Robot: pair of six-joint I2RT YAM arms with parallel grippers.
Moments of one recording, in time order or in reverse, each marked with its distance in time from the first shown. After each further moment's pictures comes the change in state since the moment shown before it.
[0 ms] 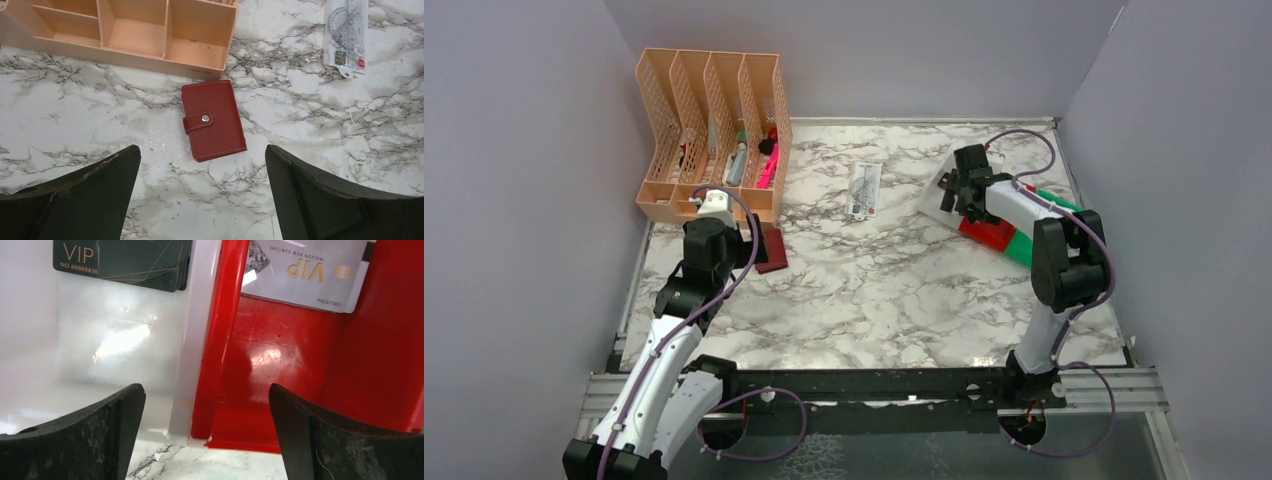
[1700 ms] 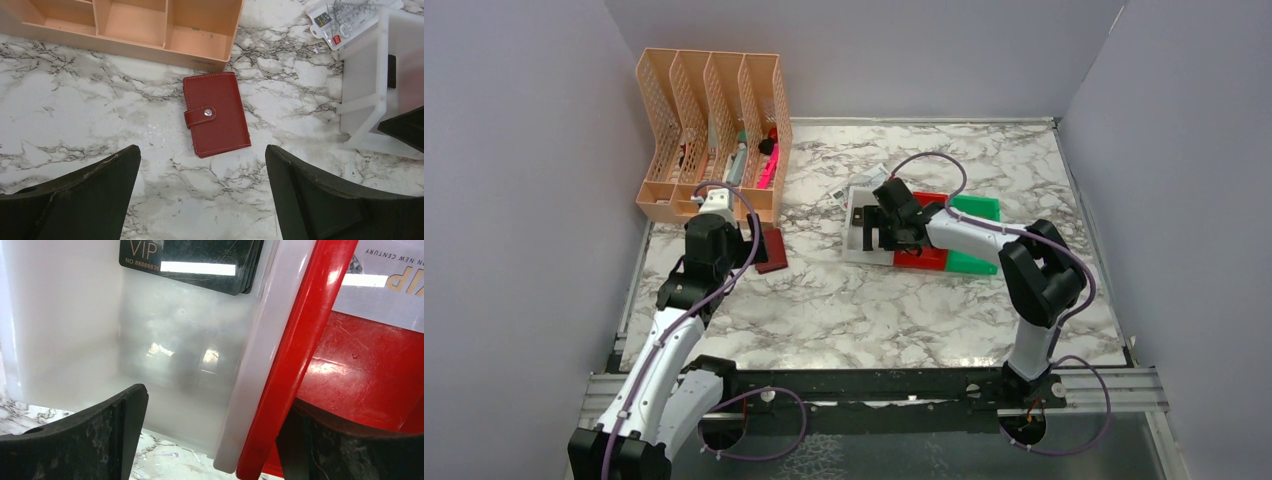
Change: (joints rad) left arm 0.033 0.049 0.000 0.000 0.034 0.000; right arm 0.436 0.000 -0.071 0.109 -0.268 0.087
